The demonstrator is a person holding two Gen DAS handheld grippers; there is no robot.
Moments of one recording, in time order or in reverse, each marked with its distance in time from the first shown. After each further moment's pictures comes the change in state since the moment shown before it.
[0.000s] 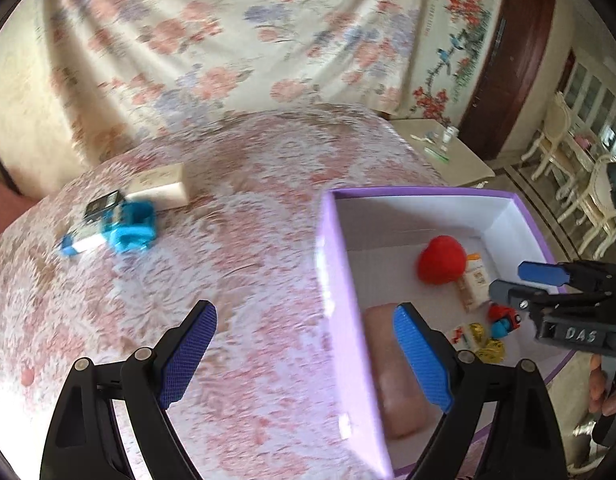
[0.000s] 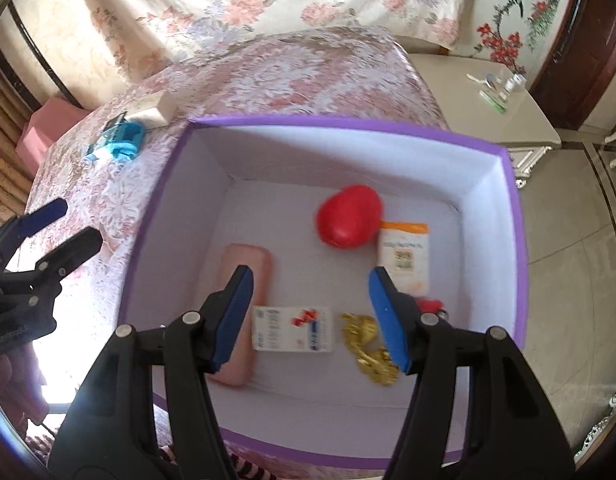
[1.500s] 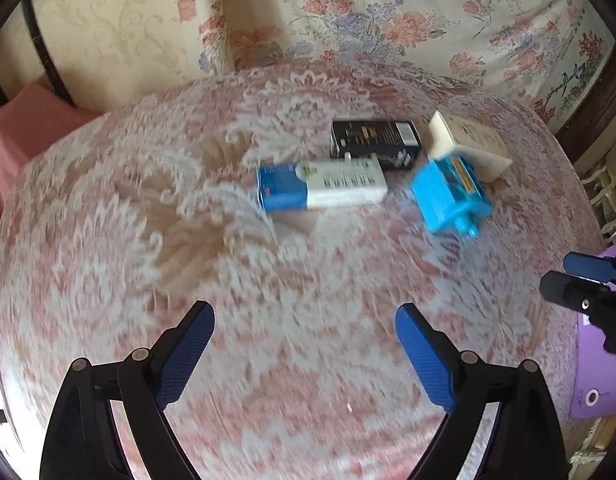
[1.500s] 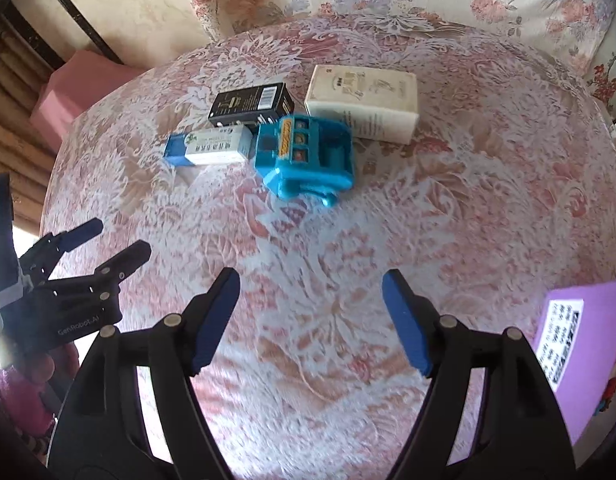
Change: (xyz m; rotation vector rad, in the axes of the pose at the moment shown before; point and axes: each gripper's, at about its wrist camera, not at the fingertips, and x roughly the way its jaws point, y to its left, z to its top) left arm 0.087 0.374 0.001 -0.159 0.176 0.103; right arm 0.149 0.322 0.117 -0.088 0.141 0.090
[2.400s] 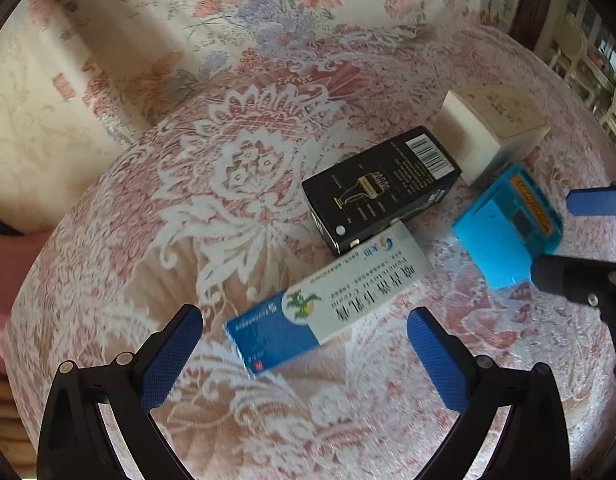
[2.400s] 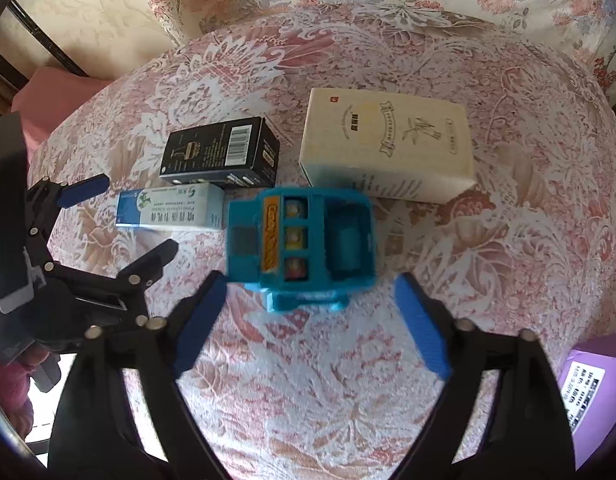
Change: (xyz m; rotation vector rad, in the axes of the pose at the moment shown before) left arm 0.091 -0.016 0.088 0.407 0.052 -0.014; right arm 0.069 0.006 0.069 0.064 0.040 -0.050
